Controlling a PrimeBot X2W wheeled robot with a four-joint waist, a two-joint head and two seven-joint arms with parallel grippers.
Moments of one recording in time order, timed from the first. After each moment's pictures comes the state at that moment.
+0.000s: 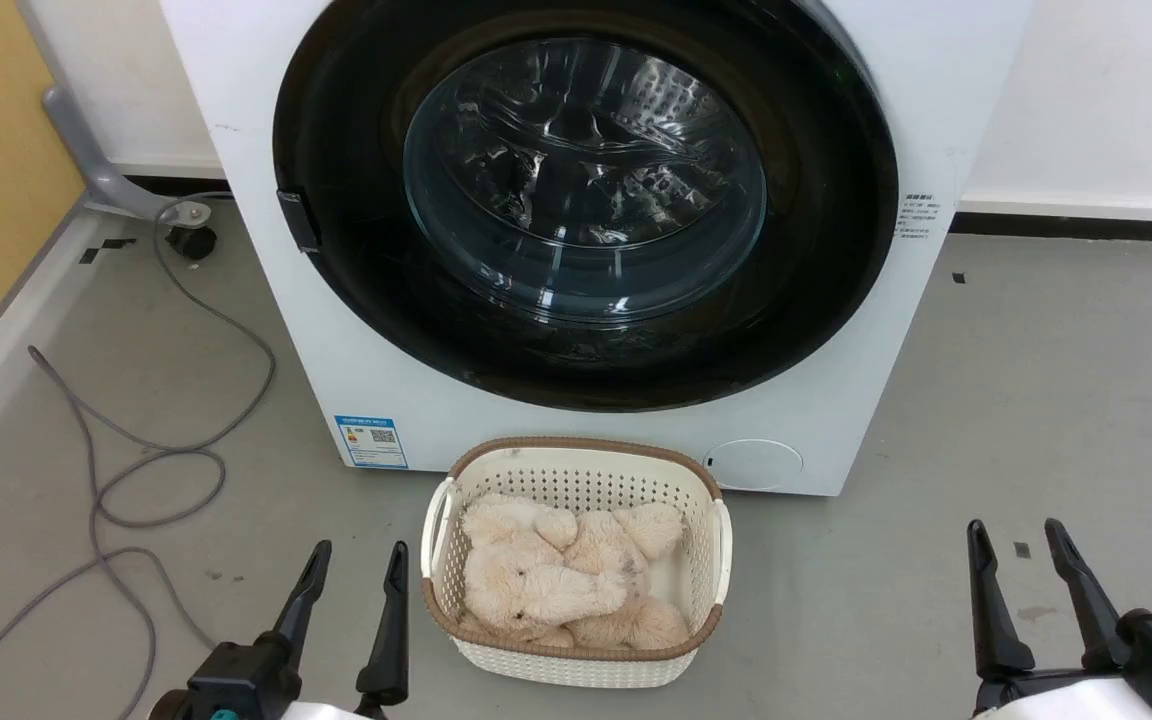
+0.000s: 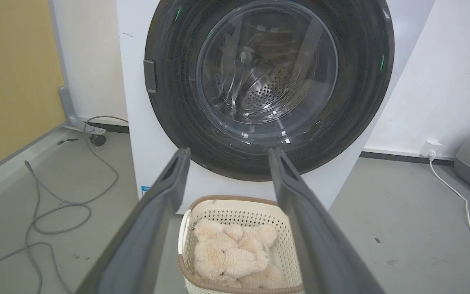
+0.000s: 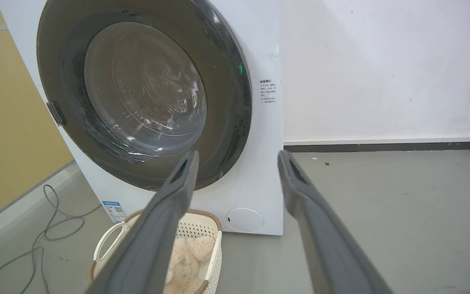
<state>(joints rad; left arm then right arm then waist) 0.07 0.05 -0.06 0.10 -0.19 -0.10 -0.26 0.05 -0.07 -0.07 0.11 0.17 0.13 -0.26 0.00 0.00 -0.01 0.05</state>
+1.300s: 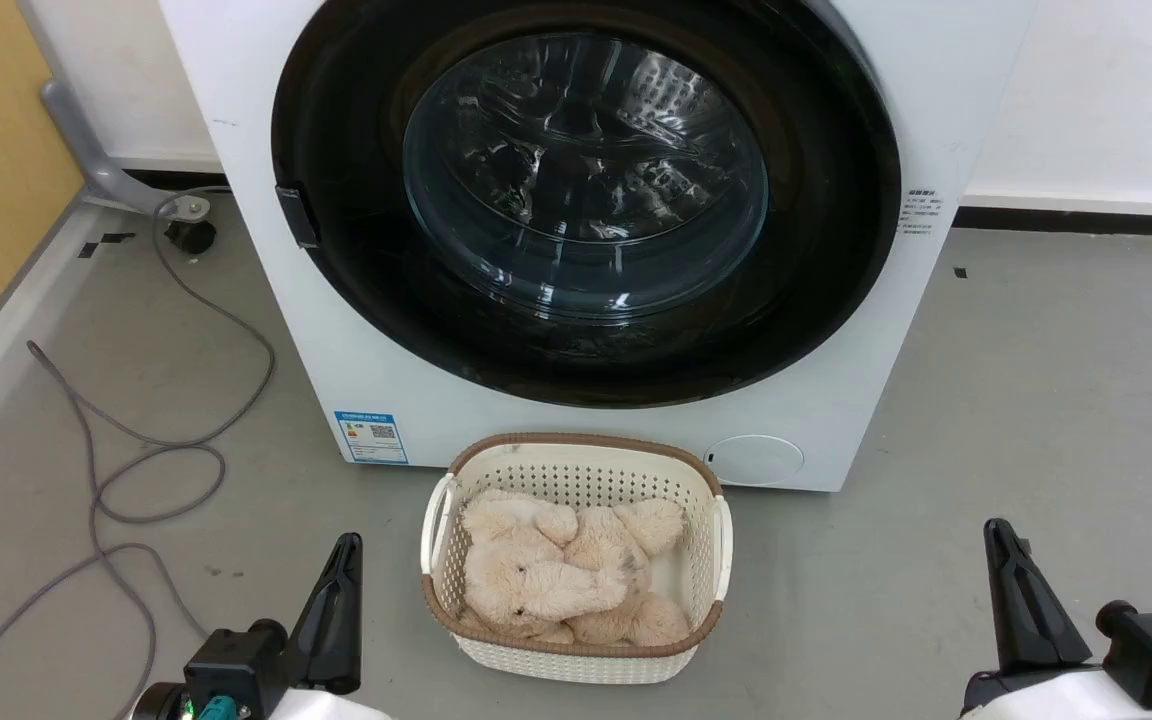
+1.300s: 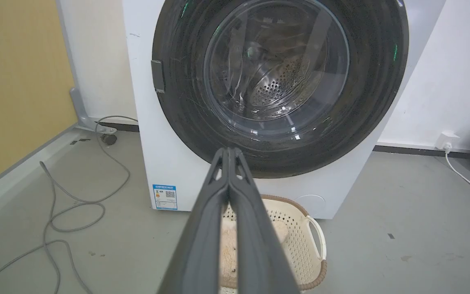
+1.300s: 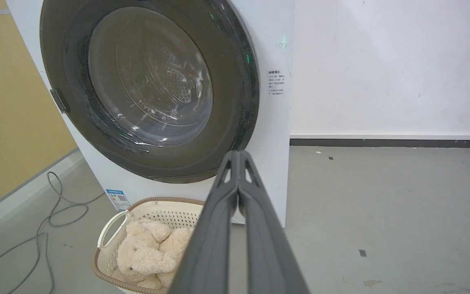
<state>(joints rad) 0.07 0.05 -0.04 0.08 -0.15 -0.08 -0.21 0.05 -0.06 -0.06 0.10 0.15 0.13 -0.21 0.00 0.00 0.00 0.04</state>
